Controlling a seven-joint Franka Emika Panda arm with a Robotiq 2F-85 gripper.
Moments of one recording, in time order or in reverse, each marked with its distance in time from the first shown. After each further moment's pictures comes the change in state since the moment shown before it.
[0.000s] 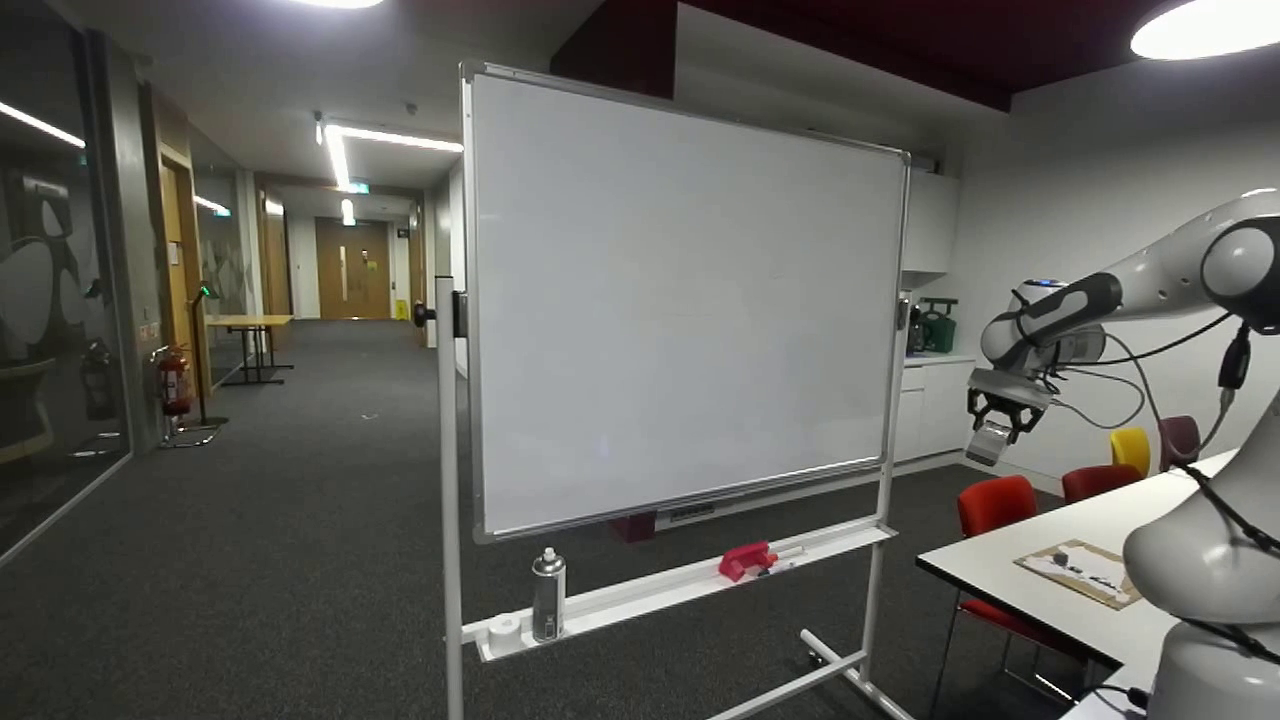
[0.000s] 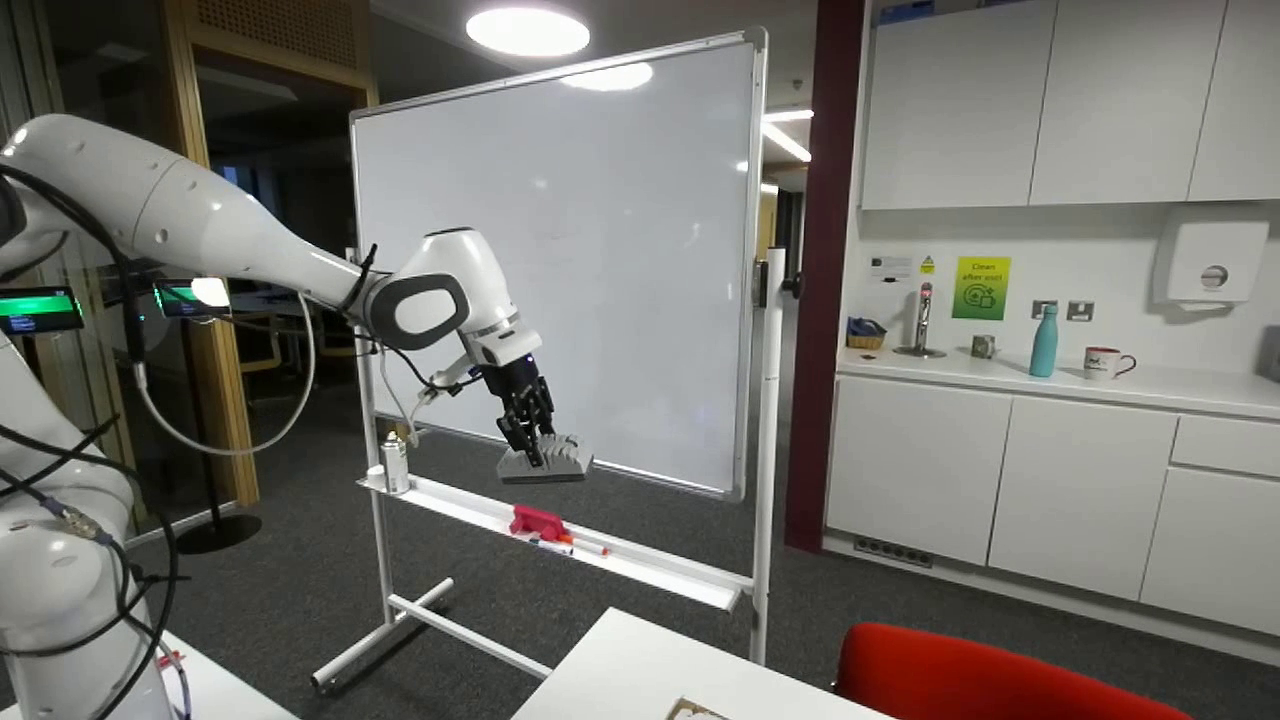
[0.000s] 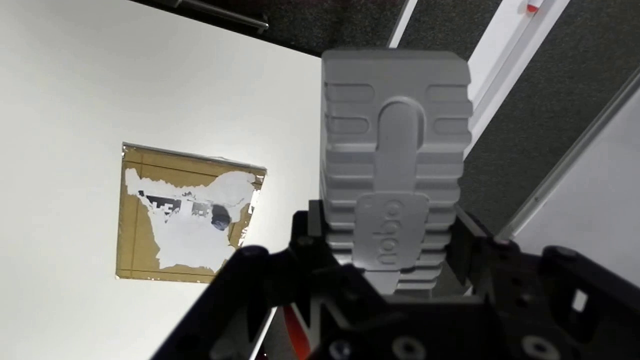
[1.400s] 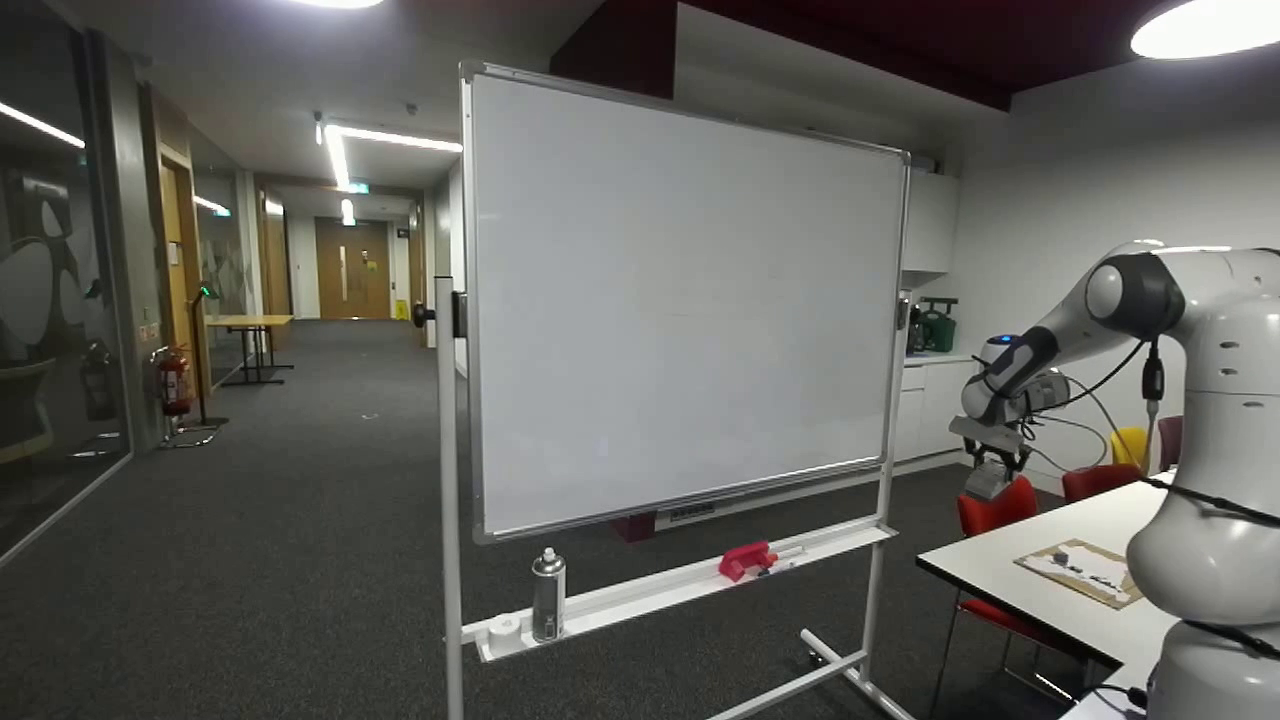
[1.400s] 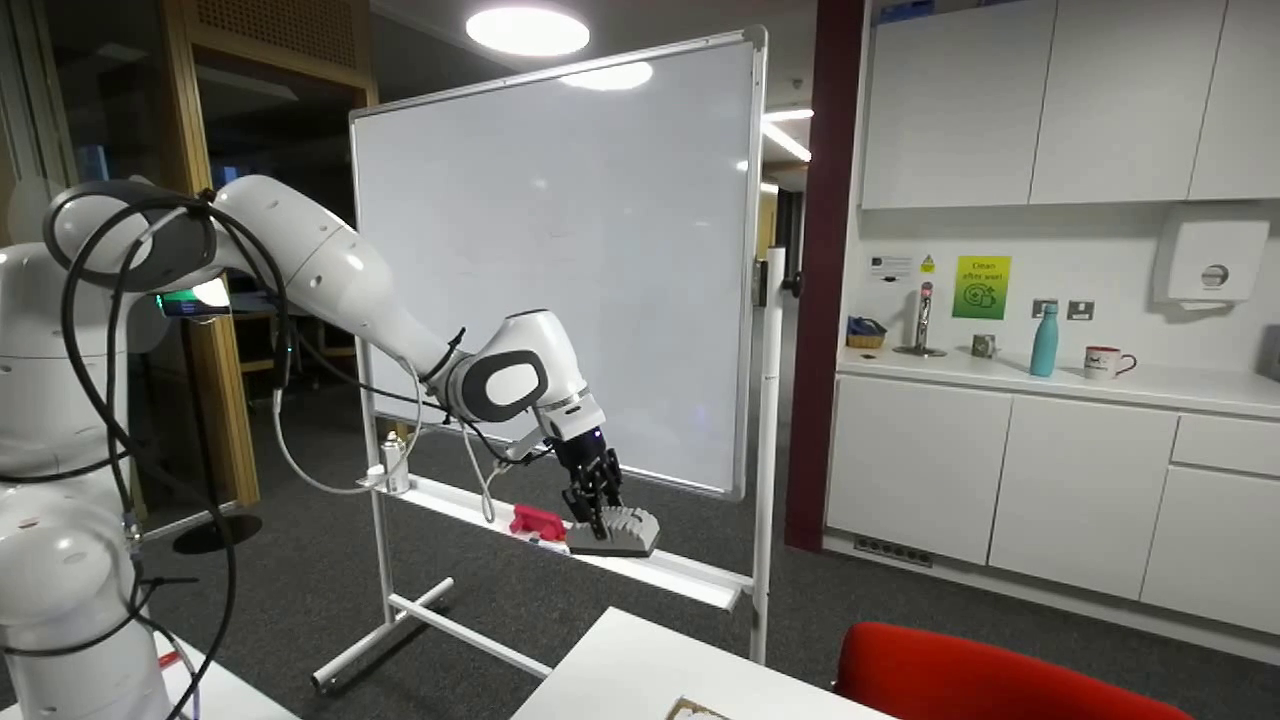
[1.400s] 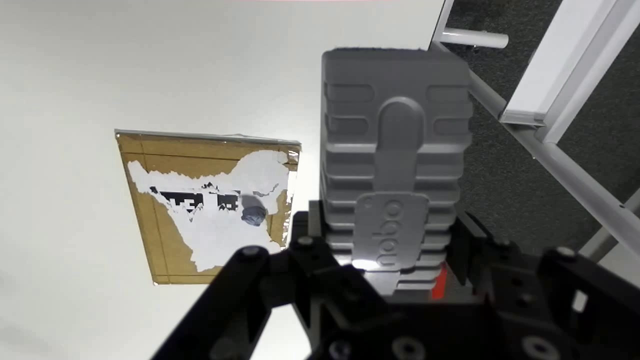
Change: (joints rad) arm 0.058 0.420 -0.128 0.176 -0.138 0.188 0.255
